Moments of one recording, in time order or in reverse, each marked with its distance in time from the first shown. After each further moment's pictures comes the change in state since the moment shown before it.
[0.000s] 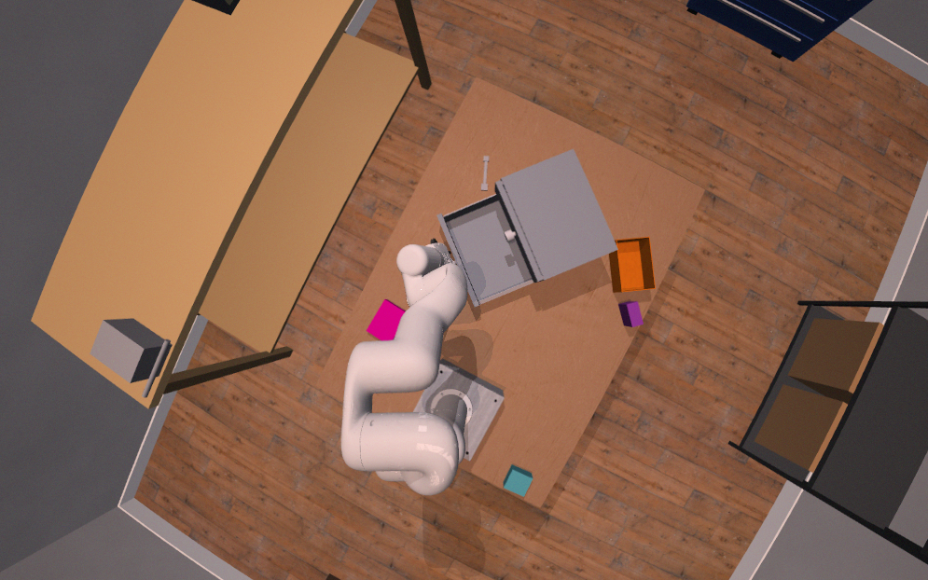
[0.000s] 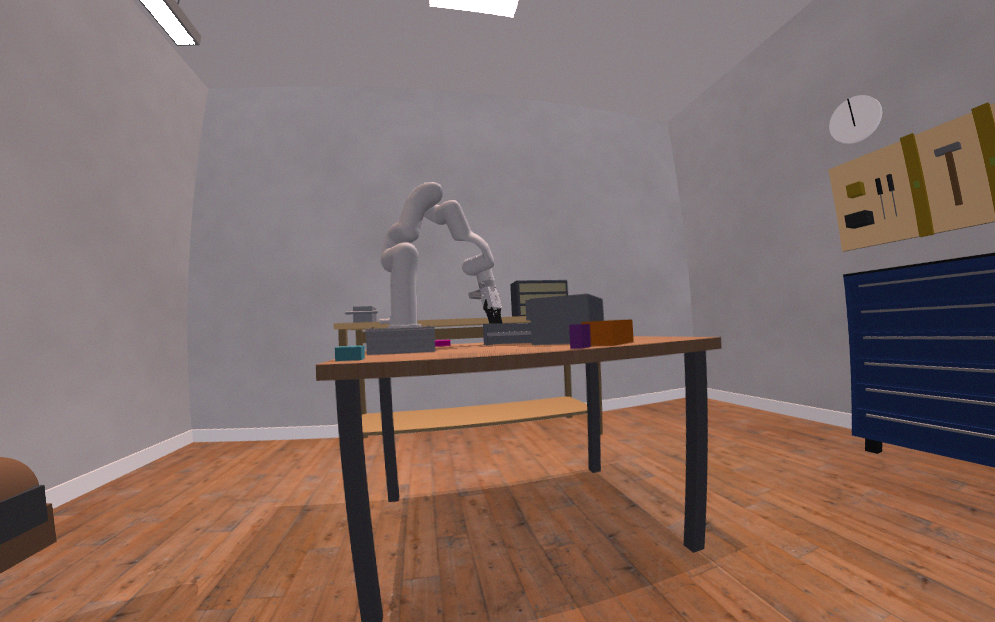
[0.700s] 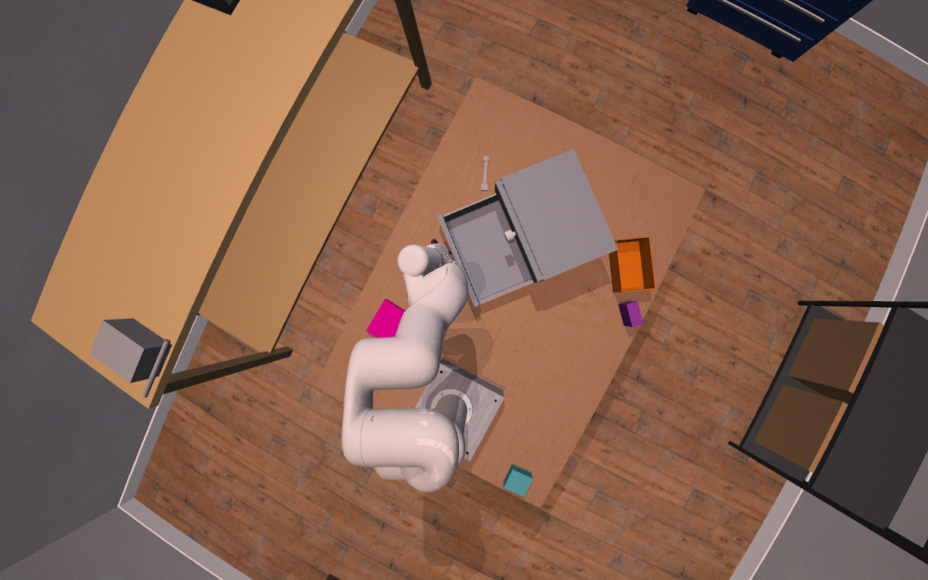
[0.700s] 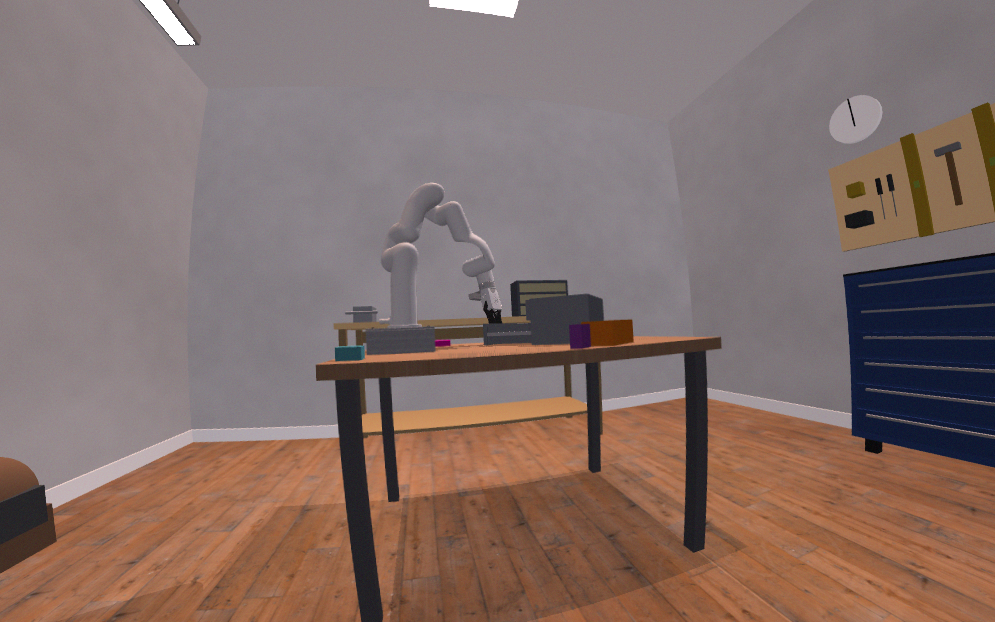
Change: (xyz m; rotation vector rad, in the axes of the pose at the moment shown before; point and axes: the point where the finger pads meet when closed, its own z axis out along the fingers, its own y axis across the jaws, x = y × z) arm 0.001 0.000 0.006 0.000 0.000 0.000
